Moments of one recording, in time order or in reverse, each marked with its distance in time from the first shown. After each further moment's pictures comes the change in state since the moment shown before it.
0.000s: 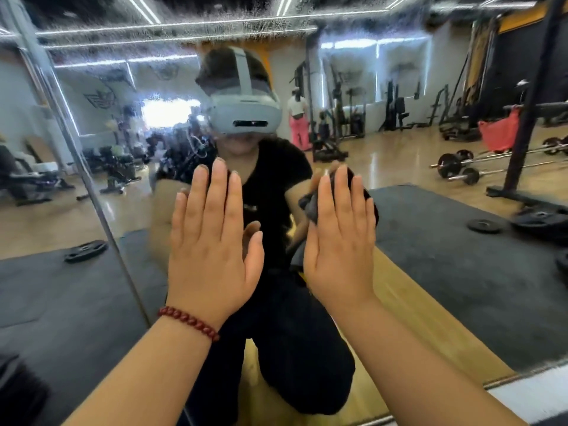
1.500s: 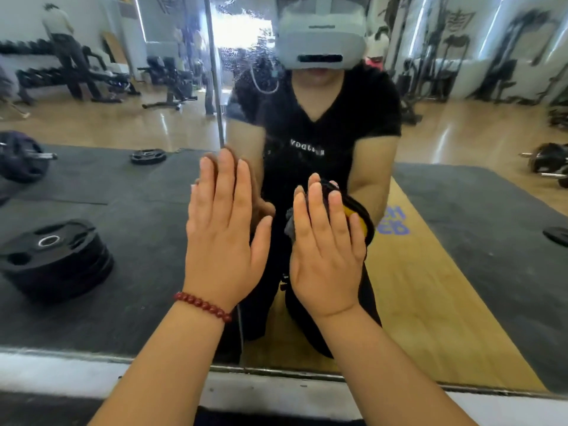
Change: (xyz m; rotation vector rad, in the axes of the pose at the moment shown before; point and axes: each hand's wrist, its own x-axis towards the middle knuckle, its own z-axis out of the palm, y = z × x) left_hand -0.107 -0.058 0.001 -0.068 -0.099 -0.282; right_hand -0.097 -0.083 0.051 -0.049 -0.111 -0.336
